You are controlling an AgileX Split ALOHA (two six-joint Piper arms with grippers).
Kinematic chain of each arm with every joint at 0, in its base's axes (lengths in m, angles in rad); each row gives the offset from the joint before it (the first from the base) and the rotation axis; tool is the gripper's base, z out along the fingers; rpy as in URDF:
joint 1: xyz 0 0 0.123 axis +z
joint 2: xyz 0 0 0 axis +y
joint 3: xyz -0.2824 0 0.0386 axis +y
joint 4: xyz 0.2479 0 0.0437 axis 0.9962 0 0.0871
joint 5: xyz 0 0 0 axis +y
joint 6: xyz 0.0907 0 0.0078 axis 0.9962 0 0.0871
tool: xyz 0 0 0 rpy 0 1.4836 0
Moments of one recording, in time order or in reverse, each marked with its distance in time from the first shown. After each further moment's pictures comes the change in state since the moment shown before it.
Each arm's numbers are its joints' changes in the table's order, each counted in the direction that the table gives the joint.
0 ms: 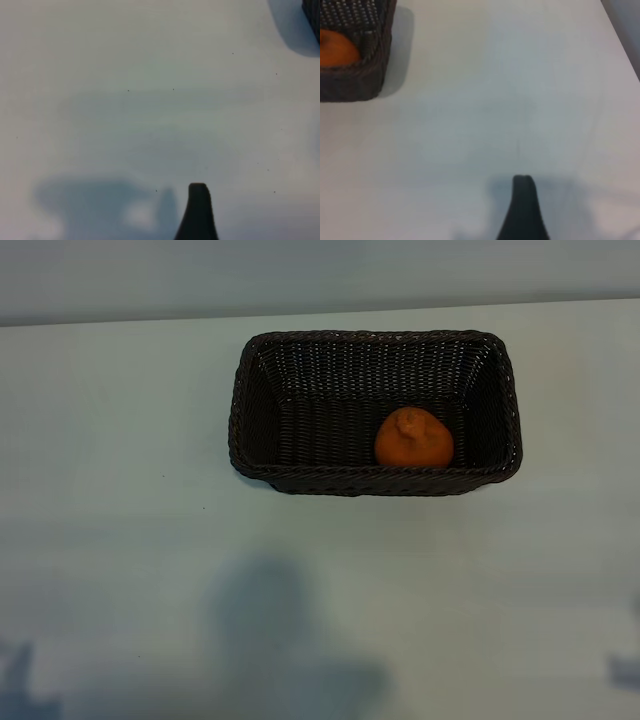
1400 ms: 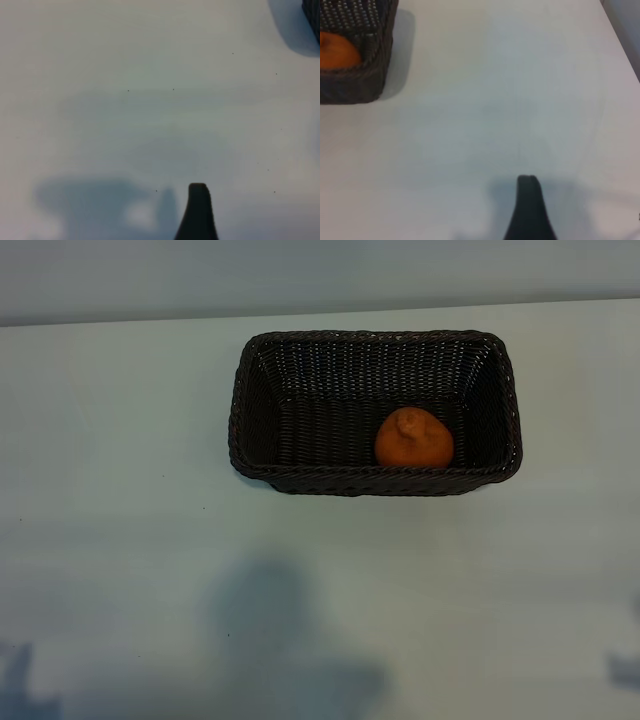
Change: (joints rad) left arm 0.000 0.000 0.000 0.000 0.000 0.002; right arm 0.000 0.000 0.000 0.002 -0.004 -0.001
